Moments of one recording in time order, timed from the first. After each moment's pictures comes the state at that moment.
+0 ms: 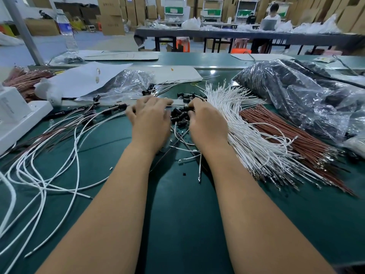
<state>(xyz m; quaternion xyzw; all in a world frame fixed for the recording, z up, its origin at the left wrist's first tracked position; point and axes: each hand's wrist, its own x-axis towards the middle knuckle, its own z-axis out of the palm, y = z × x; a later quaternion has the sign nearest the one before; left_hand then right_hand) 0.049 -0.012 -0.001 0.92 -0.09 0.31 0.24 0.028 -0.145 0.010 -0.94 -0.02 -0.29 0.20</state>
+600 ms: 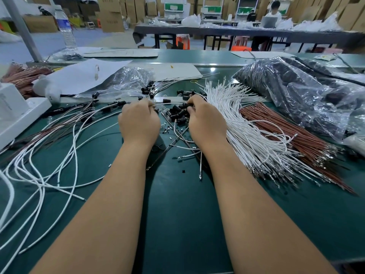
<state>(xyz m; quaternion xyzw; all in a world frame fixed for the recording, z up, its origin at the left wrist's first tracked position) 0.053 0.000 -0.001 0.91 -0.01 0.30 0.29 0.029 -0.146 0.008 -0.93 -0.02 -0.27 0.25</state>
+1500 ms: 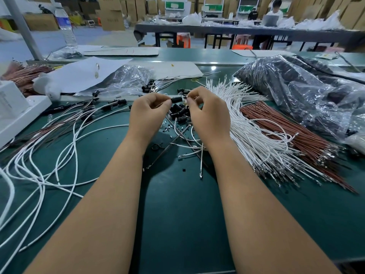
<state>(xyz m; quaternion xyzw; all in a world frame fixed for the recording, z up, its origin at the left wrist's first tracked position) 0.045 -0.007 0.008 0.77 -0.11 0.21 0.60 0.025 -0.148 0.015 -0.86 -0.05 -0.35 0.36</state>
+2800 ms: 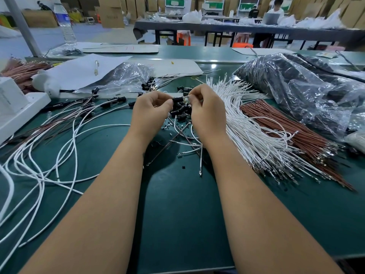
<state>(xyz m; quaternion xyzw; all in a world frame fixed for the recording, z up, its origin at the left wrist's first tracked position) 0.048 -0.008 0.004 0.77 -0.12 0.18 0.60 0.031 -0.143 0.011 -0.84 -0.05 -0.34 0.42</state>
